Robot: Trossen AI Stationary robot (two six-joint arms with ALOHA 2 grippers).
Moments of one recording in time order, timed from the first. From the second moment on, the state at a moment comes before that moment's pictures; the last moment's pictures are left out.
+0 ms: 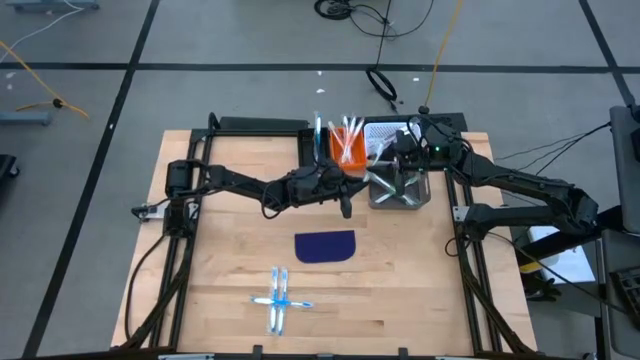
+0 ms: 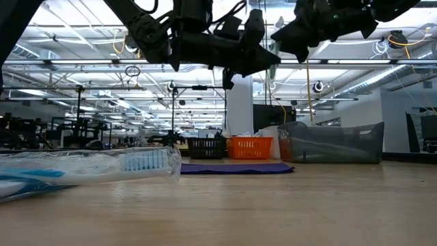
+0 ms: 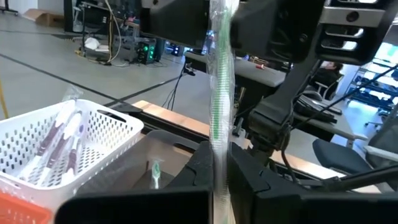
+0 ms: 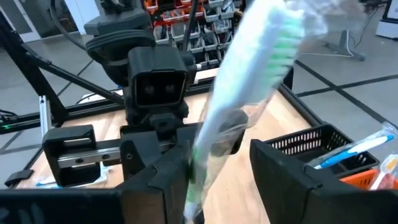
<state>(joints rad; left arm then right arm) 0.11 1.96 1.14 0.84 -0.11 -0.26 -0.51 1.01 0.73 0.07 -0.44 0.07</state>
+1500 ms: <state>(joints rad) 0.10 1.79 1.14 0.15 -0.08 -0.22 -0.61 1.00 0.73 -0.20 -0.42 0.02</state>
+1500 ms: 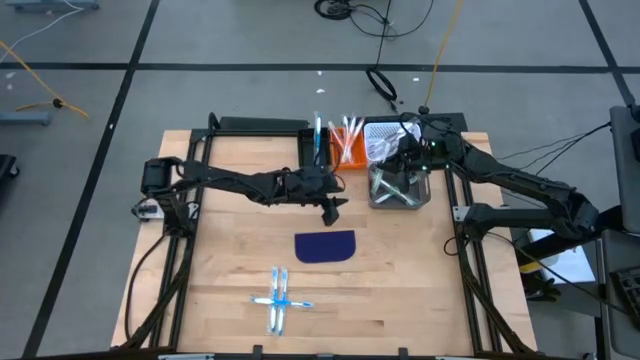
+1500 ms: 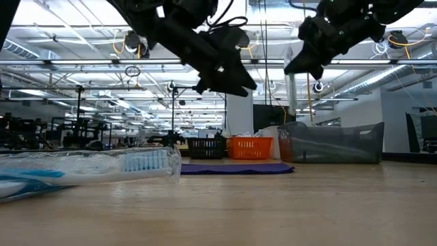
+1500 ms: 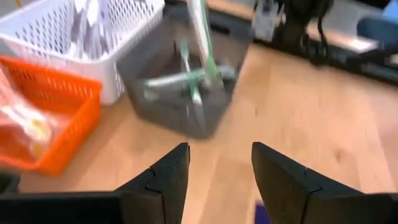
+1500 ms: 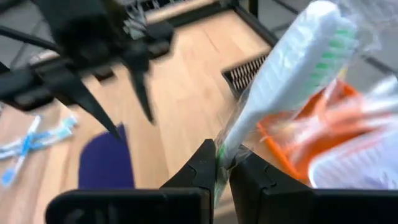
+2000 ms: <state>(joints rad) 0.00 1.70 1.14 -0.27 -0.08 -0.25 -0.69 1.00 0.73 -0.50 -0.28 -0.10</state>
